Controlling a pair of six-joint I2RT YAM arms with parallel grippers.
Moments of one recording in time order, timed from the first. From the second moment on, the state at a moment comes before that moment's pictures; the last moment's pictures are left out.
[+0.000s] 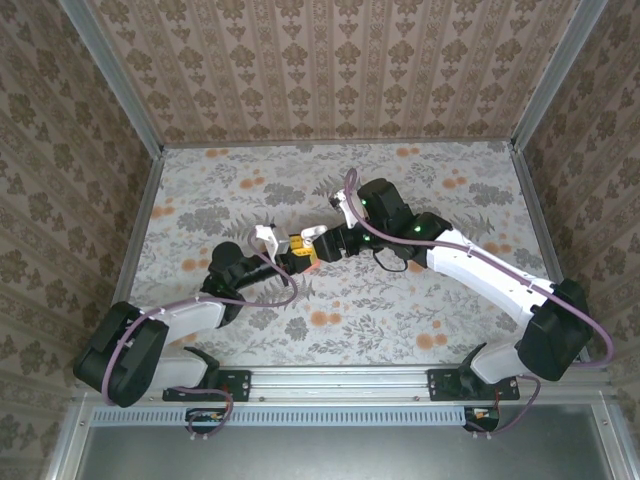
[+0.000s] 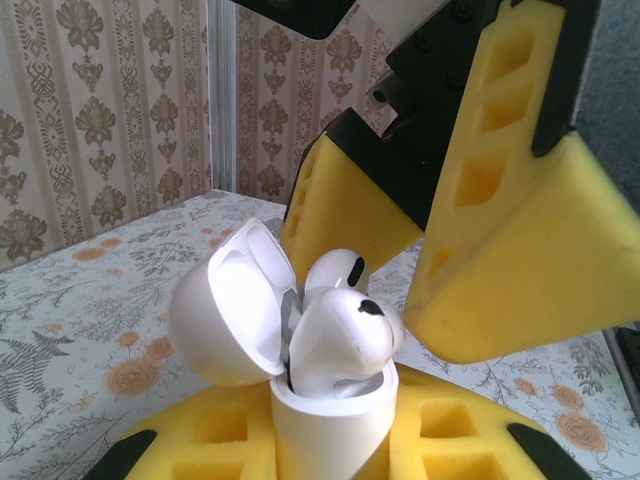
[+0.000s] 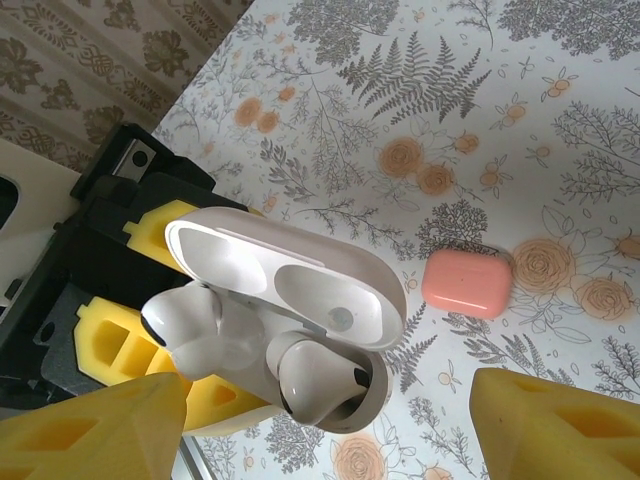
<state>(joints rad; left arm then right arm) -0.56 1.27 0.34 1.00 0.70 -0.12 0.69 1.43 1.20 -0.46 -0.36 0.29</state>
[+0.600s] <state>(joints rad) -0.56 1.27 0.34 1.00 0.70 -0.12 0.69 1.43 1.21 -0.45 -0.31 0.29</state>
